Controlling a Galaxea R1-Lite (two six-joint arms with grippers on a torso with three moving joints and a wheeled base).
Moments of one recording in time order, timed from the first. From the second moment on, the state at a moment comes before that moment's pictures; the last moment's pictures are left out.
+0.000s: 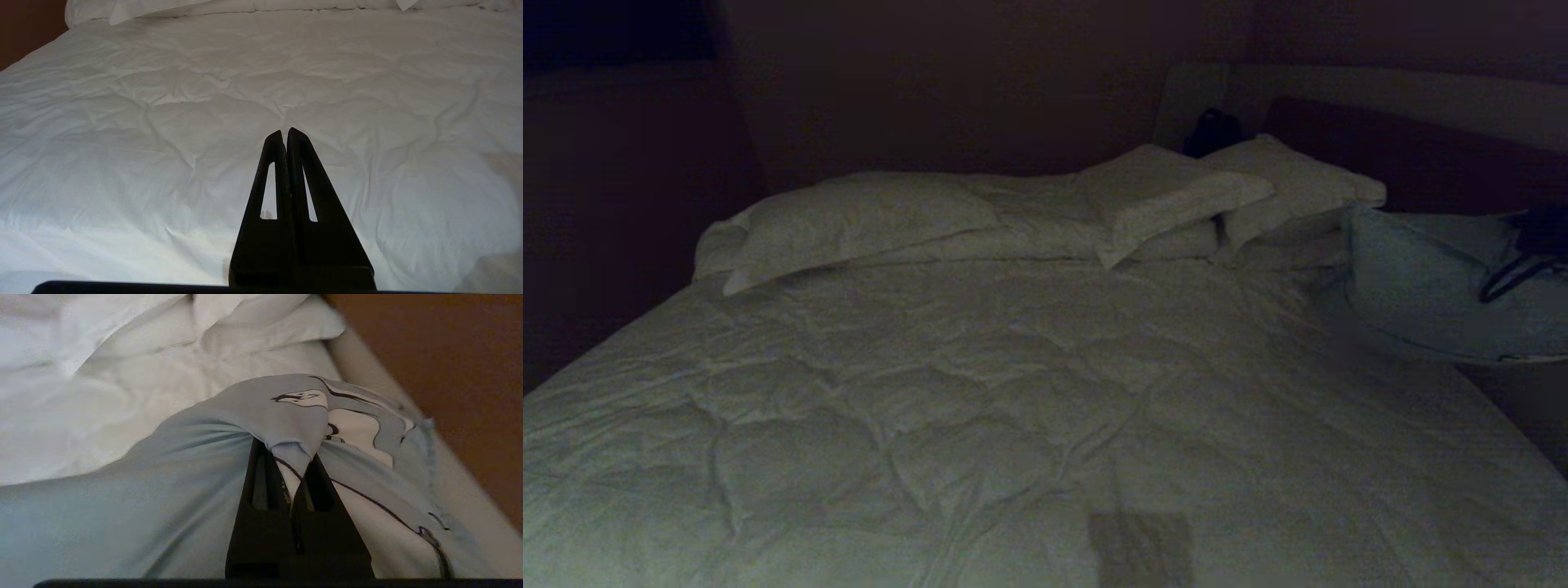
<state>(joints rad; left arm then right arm) 0.00 0.00 0.00 0.00 0.00 0.00 -0.44 1.83 -1.43 -0.30 0.21 -0.04</state>
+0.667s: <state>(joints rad) 0.00 0.00 0.00 0.00 0.00 0.00 -0.45 2.15 -1.93 0.05 0.22 -0.06</state>
